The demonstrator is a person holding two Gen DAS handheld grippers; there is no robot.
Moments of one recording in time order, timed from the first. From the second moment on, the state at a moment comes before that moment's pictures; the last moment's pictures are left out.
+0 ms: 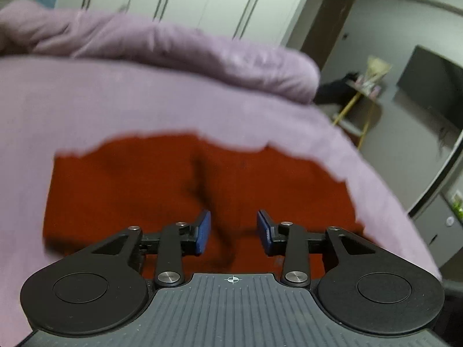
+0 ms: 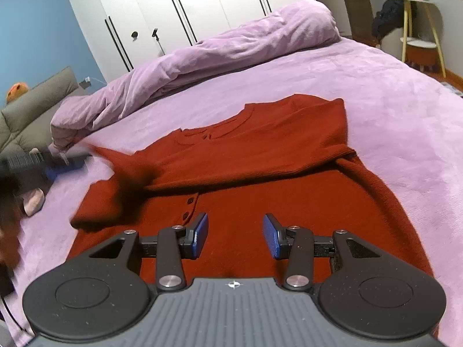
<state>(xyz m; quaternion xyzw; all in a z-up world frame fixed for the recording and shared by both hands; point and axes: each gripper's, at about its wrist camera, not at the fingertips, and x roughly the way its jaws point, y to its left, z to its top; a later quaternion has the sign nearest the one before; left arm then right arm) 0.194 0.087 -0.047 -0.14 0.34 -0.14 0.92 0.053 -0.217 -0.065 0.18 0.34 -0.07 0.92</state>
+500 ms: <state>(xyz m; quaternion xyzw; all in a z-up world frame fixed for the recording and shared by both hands) 0.141 0.176 -0.080 -0.12 0.38 0.09 0.91 0.188 -0.122 -0.073 0.07 0.35 0.05 0.93</state>
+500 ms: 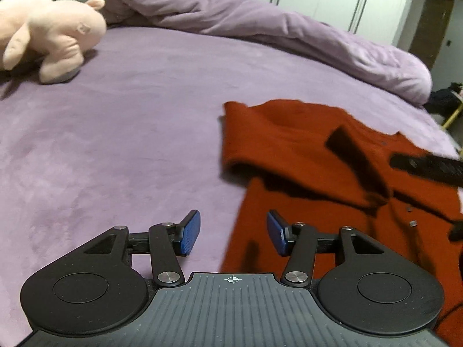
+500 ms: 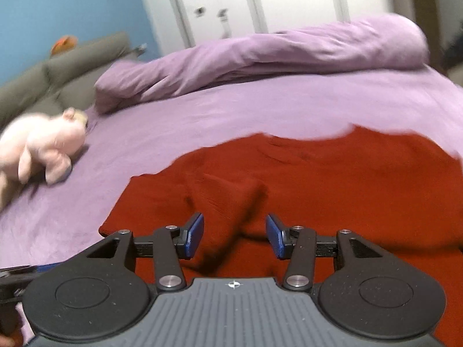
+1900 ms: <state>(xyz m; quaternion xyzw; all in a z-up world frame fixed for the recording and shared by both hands) 0.227 0.112 -0.098 -0.03 0.39 0.07 0.92 0.177 -0.300 -0.070 0.24 0.21 -0.11 0.94</state>
